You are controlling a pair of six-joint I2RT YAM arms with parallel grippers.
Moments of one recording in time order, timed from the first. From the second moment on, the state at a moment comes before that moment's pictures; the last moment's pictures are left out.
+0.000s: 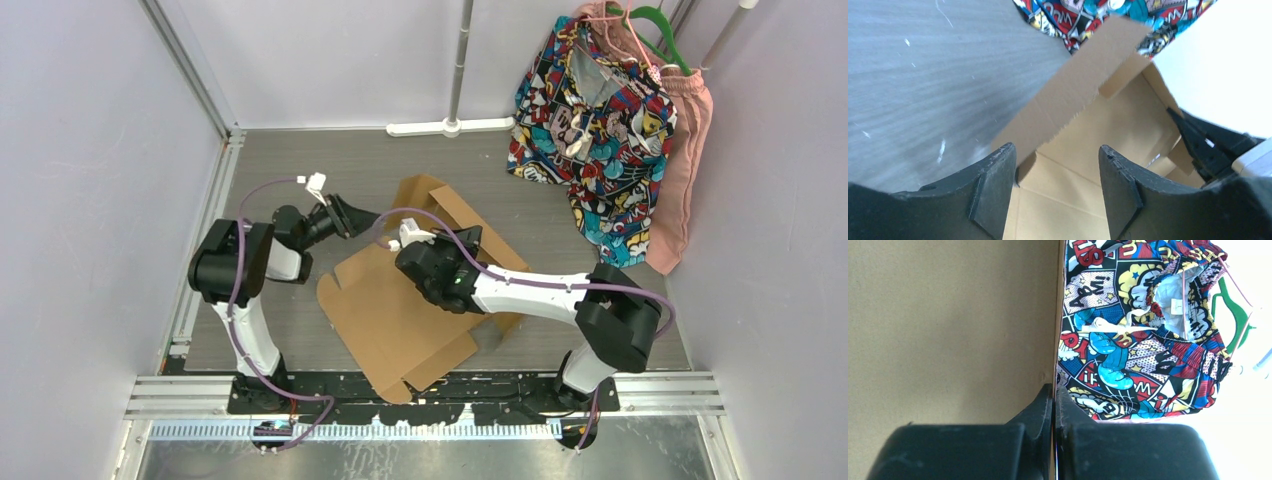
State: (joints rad) left arm -0.14 1.92 0.61 1.36 0.84 -0.86; right arm 1.06 1.58 0.97 -0.17 1.22 -0.64
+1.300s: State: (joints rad) left arm -0.20 2.37 1.21 1.38 0.97 -1.13; right arm 1.06 1.56 0.96 -0.11 1.18 -0.70
